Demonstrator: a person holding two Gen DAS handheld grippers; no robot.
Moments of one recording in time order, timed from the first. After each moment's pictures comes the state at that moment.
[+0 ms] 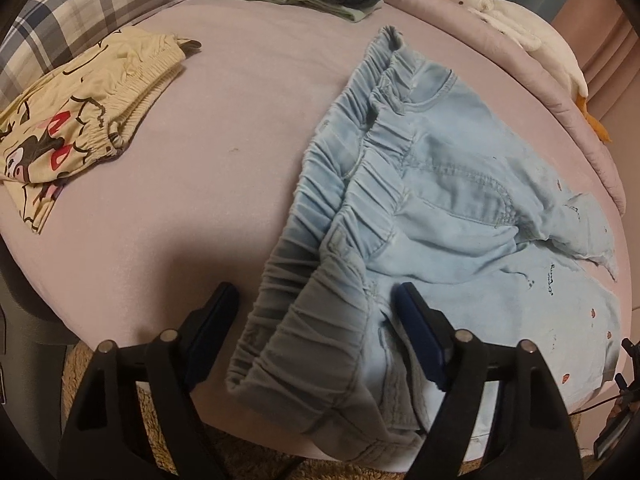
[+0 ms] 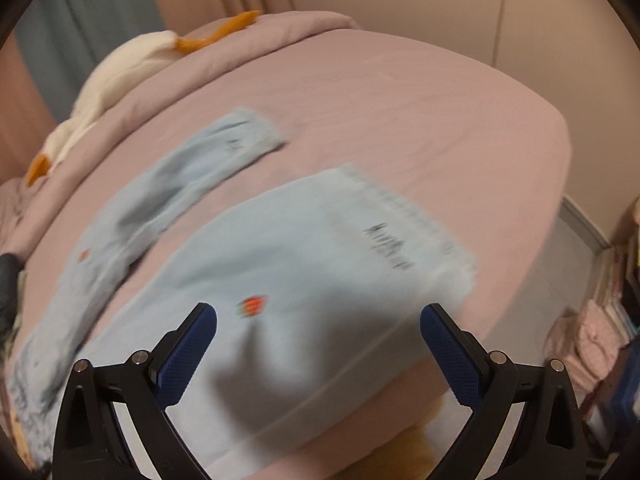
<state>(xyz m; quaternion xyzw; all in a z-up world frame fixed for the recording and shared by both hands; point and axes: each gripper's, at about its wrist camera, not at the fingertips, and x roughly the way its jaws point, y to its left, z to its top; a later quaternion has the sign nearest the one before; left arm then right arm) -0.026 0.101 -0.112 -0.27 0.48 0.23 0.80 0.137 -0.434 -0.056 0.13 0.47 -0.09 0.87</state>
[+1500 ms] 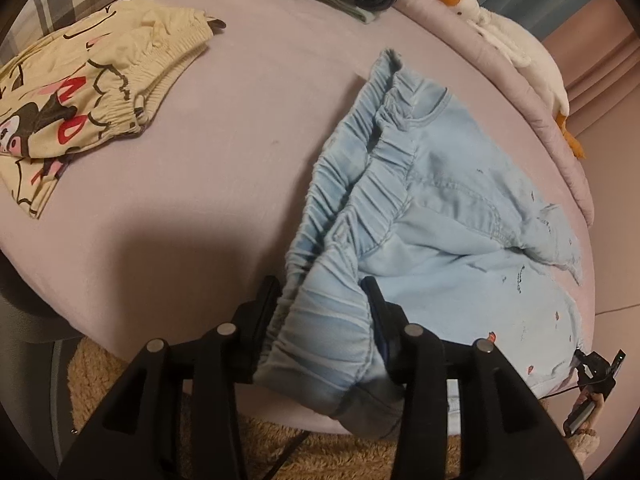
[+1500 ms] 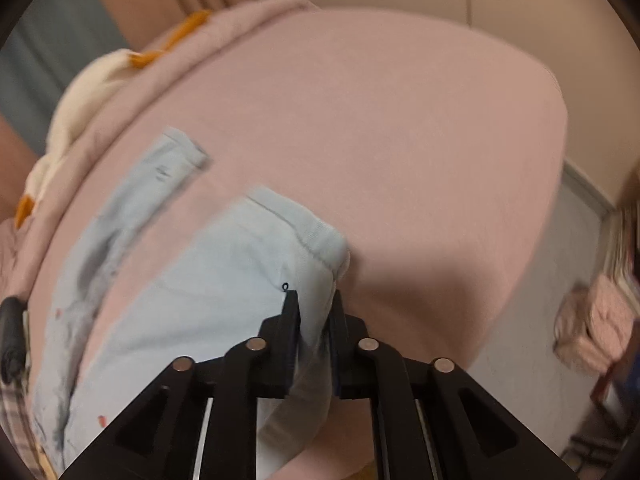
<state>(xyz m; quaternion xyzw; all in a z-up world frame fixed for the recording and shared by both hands) -0.051 0.129 -0.106 -0.33 0.48 0.18 0.80 0.162 -0.501 -0.082 0.21 0.49 -0.09 0.84</state>
